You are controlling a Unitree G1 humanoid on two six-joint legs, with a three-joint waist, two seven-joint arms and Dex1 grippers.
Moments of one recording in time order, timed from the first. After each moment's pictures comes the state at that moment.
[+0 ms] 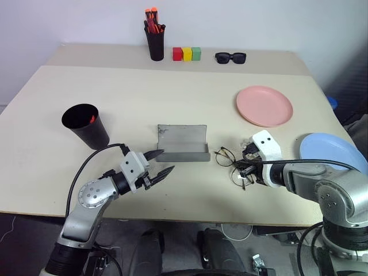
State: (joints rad) left arm -0.01 0.45 -0.06 -0.27 -0.21 0.04 -0.74; right arm -0.34 -0.75 -0.01 -0.66 0.57 1.41 0.38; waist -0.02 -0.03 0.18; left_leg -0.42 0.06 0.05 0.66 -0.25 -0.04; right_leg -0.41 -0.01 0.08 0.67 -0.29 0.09
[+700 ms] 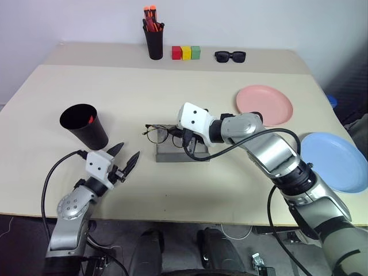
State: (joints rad) left arm 0.13 0.41 0.17 -0.18 -0.27 -0.08 -0.58; right arm -0.84 -0.49 0.52 -0.11 0.14 0.64 0.76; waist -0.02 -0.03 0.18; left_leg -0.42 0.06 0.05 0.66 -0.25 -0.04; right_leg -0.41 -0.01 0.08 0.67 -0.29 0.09
